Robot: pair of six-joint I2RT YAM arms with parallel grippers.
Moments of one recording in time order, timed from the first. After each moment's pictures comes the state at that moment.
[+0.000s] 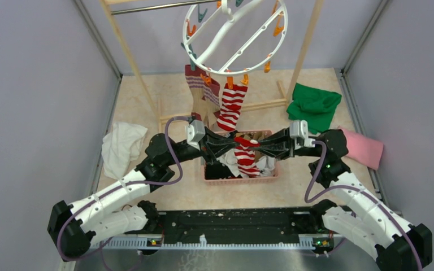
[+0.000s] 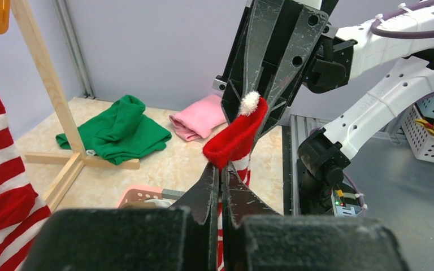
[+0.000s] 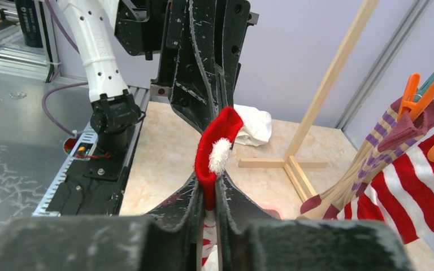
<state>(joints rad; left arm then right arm) -0.83 0.94 0.68 0.55 0.53 -0.18 0.50 0.82 0.60 0.62 -1.04 0.08</state>
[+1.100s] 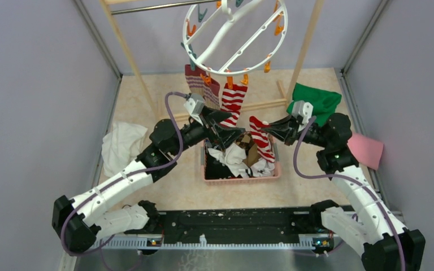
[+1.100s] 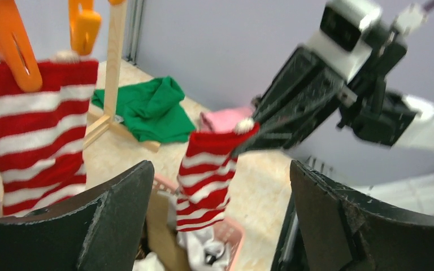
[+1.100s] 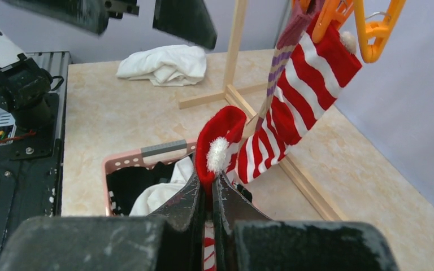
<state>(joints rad) -0.80 1.05 0.89 0.37 0.25 -0.45 0.26 0.86 0.69 0.27 -0.98 -0.07</state>
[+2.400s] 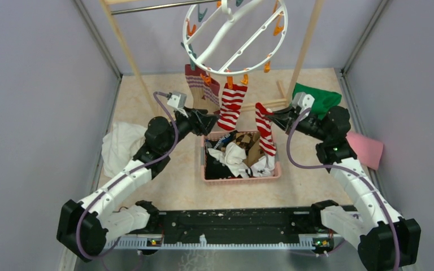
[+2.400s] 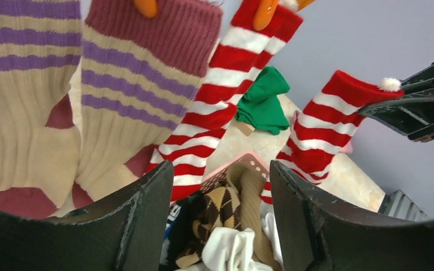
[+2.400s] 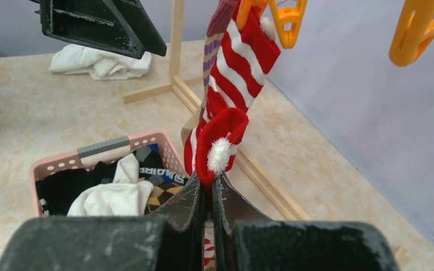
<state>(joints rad) -0.55 1.04 0.72 0.39 0.18 -0.43 0.21 0.96 0.74 0.30 -0.88 -0.17</state>
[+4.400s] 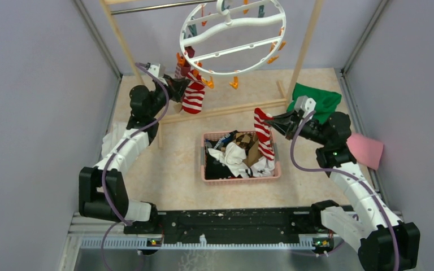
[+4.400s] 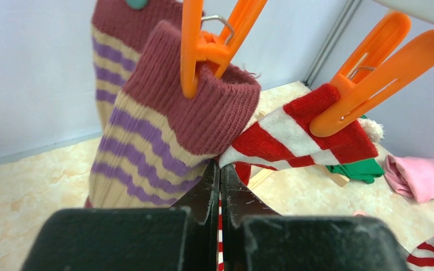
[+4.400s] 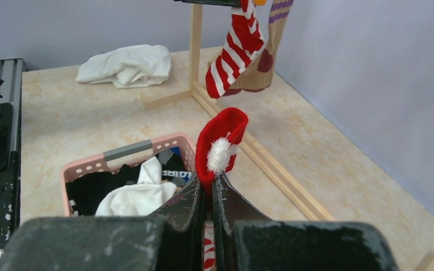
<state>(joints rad) -0.16 1.38 0.95 0.58 0.46 -0.30 0.20 0.92 0.67 0.37 -0.92 -0.06</state>
